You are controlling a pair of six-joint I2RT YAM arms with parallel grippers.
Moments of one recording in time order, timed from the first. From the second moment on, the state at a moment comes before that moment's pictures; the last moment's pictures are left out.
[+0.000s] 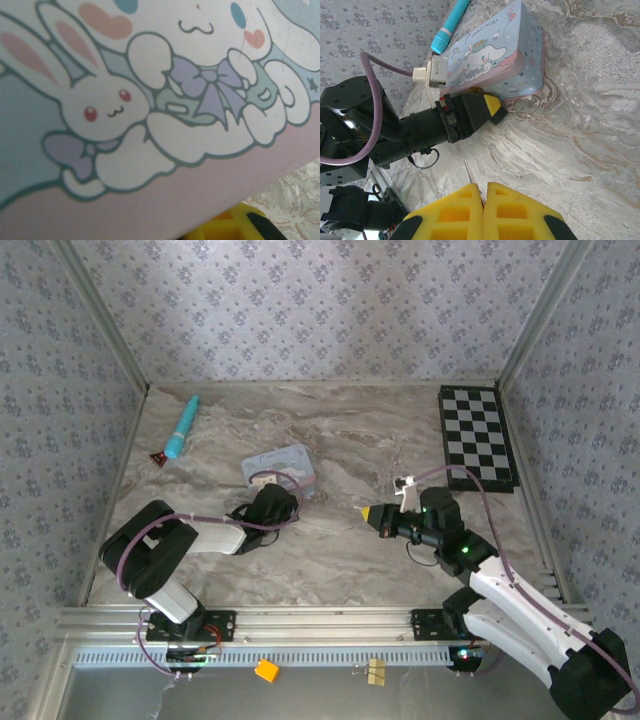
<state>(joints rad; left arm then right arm) -0.74 1.59 0.53 0.37 -0.21 -0.88 0.57 0.76 0.44 -0.10 -0.38 0.67</state>
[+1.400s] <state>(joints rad) -0.75 1.61 0.61 0.33 0.16 -1.18 0.70 1.64 0.27 0.84 -0.39 1.27</state>
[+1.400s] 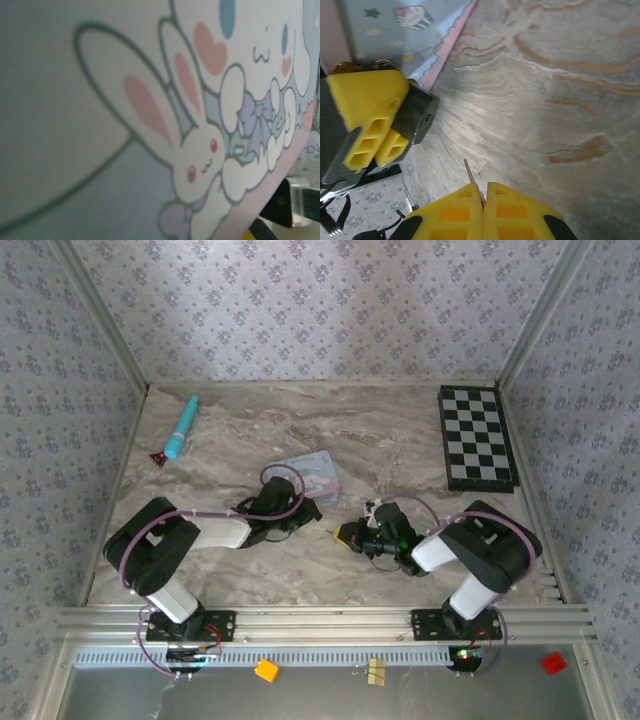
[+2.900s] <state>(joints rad) -0.73 1.61 0.58 0.44 0.20 -1.26 0.61 1.85 0.27 1.28 -0.53 1.48</state>
